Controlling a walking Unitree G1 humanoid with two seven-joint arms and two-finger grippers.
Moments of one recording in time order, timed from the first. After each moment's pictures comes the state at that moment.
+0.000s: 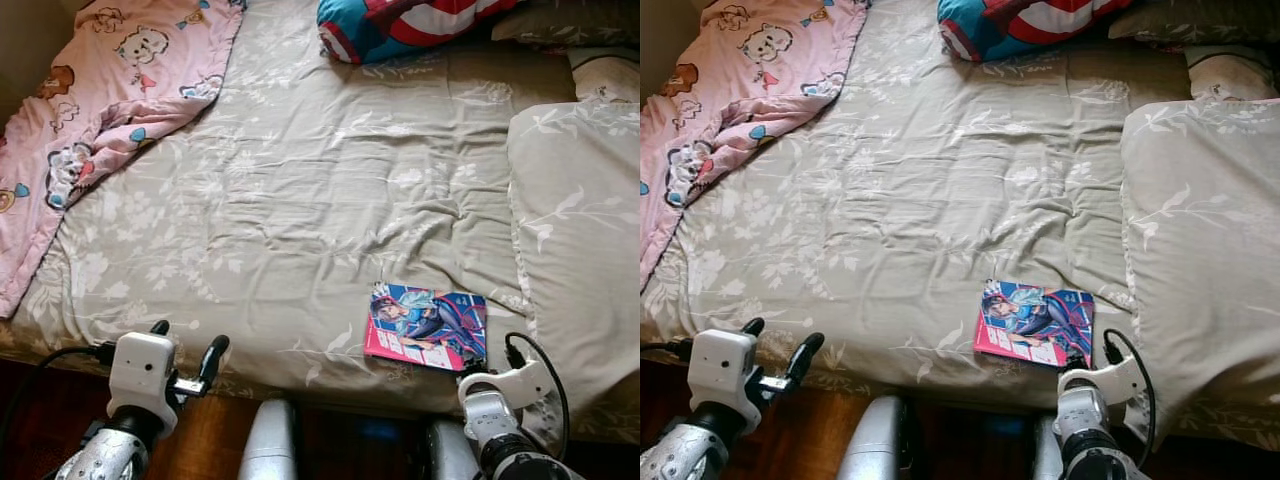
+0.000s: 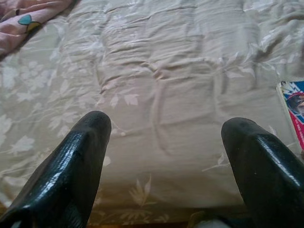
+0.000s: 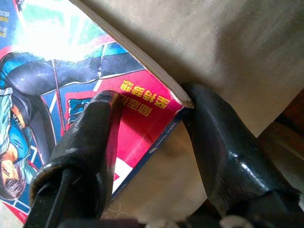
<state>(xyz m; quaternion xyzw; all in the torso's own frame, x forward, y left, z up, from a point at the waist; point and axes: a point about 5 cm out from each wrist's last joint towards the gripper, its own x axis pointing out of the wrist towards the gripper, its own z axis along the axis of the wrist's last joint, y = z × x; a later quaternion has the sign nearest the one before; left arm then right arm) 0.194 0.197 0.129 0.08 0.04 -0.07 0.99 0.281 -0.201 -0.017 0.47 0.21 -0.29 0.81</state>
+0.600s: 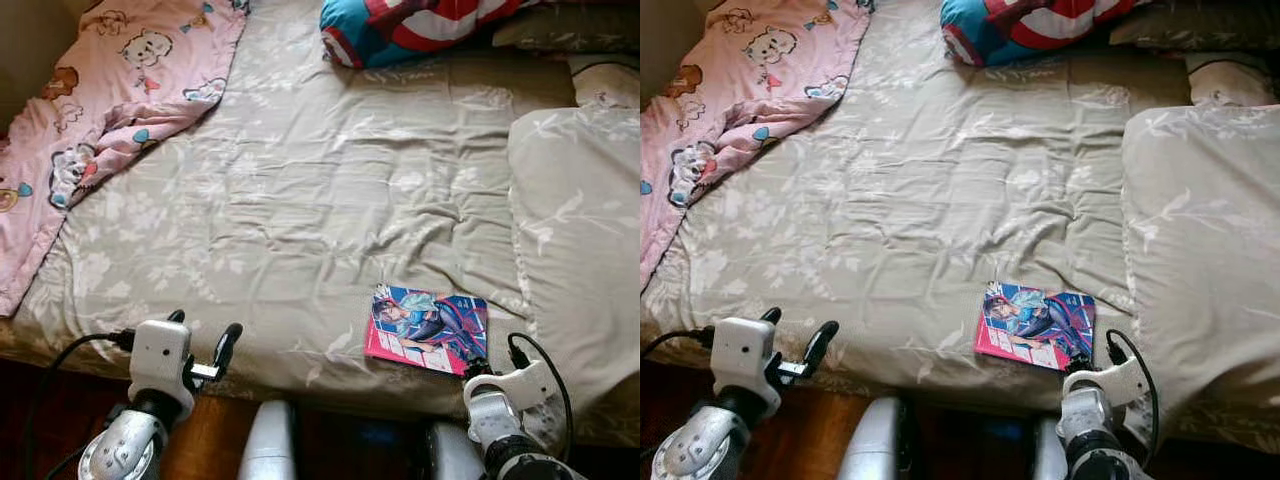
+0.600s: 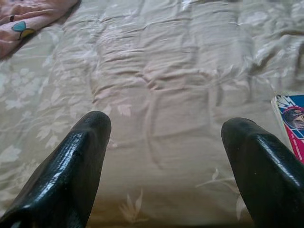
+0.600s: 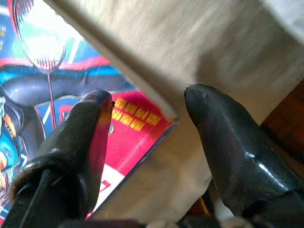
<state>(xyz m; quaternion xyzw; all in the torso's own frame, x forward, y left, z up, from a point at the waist) 0.213 0.190 0.123 0.06 0.02 -0.08 0.99 0.278 -0.210 -0.018 0.44 0.21 -0.31 0.82</state>
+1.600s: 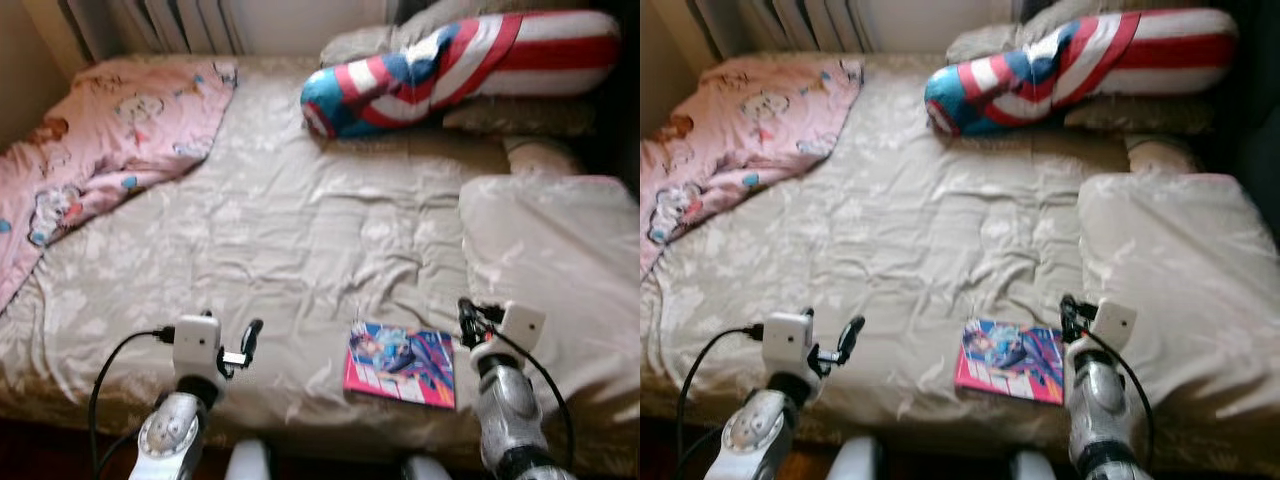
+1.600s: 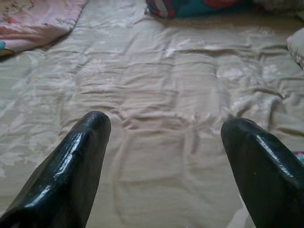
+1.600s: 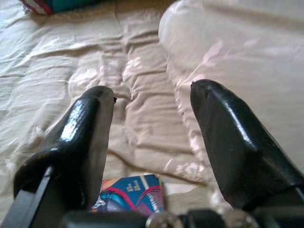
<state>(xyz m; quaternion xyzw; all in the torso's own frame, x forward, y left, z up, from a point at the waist) 0.248 0.180 0.076 0.02 0.03 -0.04 1.00 0.294 -0.209 0.030 0.08 0.06 -0.08 0.99</state>
